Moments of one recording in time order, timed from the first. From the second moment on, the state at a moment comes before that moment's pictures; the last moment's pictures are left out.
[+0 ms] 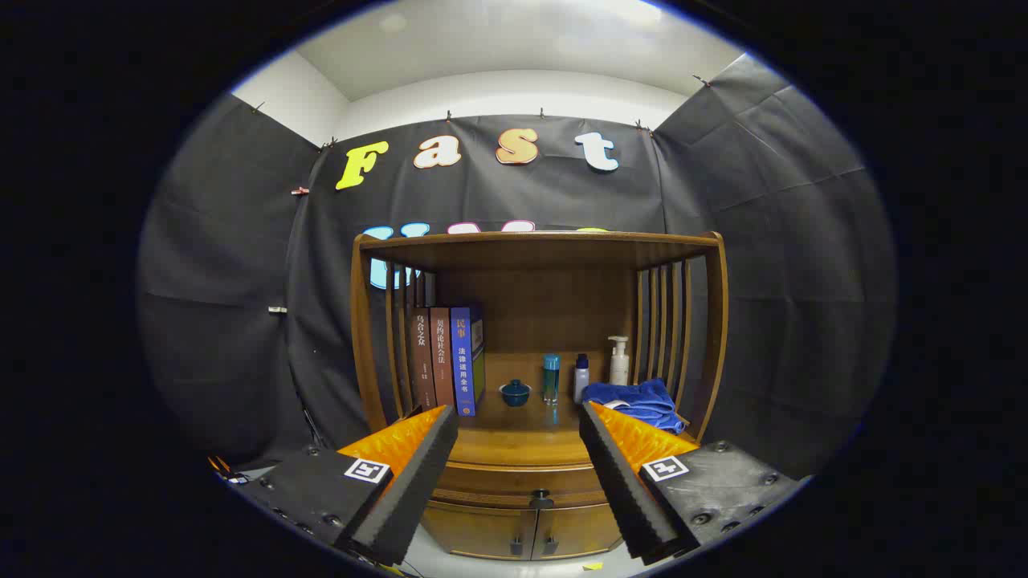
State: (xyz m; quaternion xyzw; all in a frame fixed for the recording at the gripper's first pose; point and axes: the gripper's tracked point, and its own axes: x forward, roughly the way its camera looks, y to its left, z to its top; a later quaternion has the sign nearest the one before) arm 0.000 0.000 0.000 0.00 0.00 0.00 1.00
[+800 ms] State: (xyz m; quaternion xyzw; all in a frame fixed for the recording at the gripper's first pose) arm 0.001 -0.004 0.000 -0.01 0.00 -0.01 1.00
